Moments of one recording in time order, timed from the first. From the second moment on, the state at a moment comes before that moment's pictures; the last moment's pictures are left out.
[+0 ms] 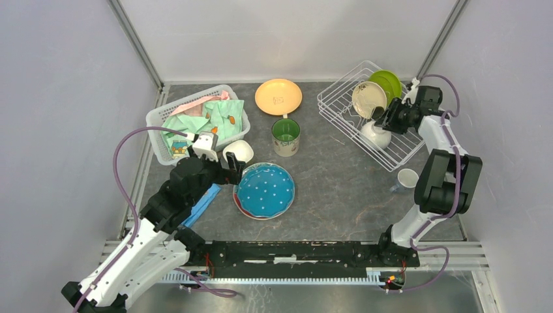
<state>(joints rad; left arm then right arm) -0.62 0.61 0.70 -0.42 -0.22 -0.29 -0.27 1.72 1.29 -0.44 -0.44 0.22</state>
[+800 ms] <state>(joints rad) -0.62 0.61 0.70 -0.42 -0.22 -0.29 -0.21 1.69 1.28 -0.47 -0.03 0.23</state>
